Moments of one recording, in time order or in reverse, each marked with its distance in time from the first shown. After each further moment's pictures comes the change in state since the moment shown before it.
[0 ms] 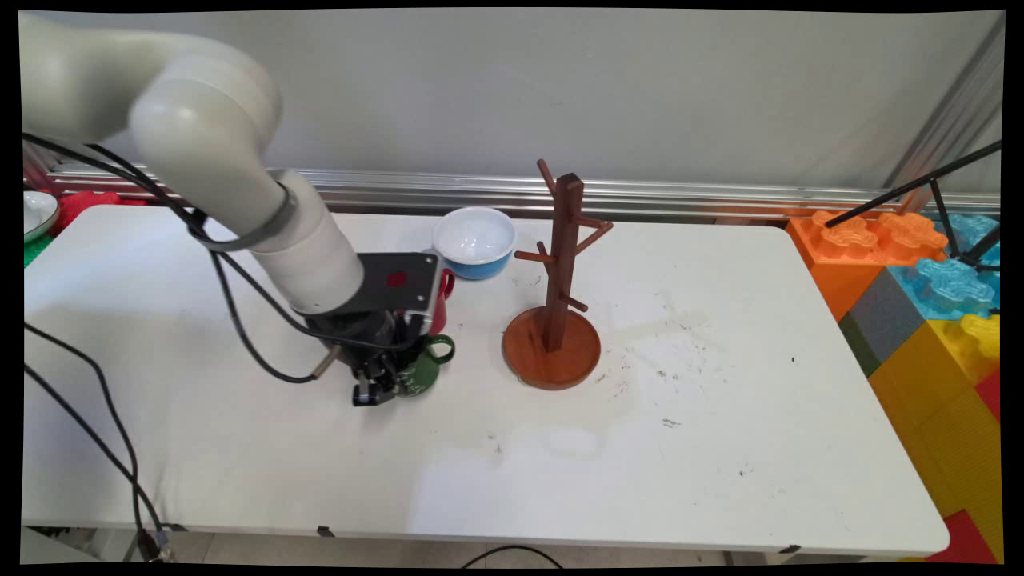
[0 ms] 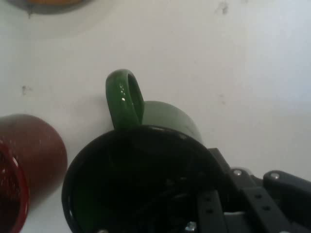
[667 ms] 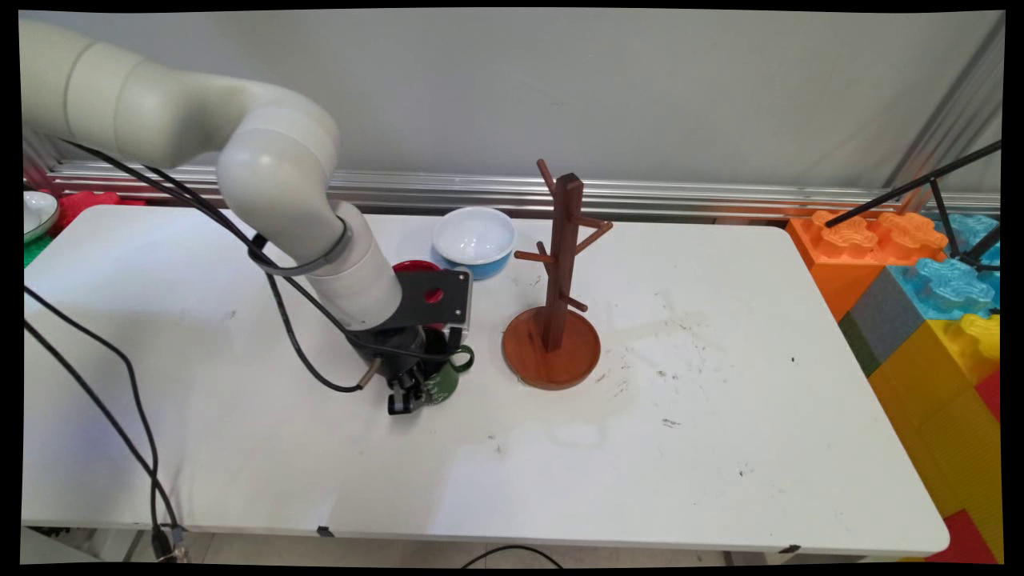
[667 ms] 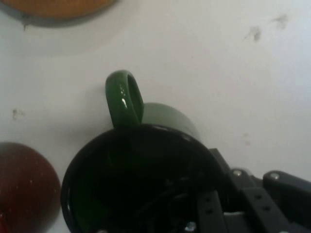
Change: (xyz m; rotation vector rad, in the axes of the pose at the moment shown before) arm 0.021 -0.011 0.044 -0.007 -0.009 -0.052
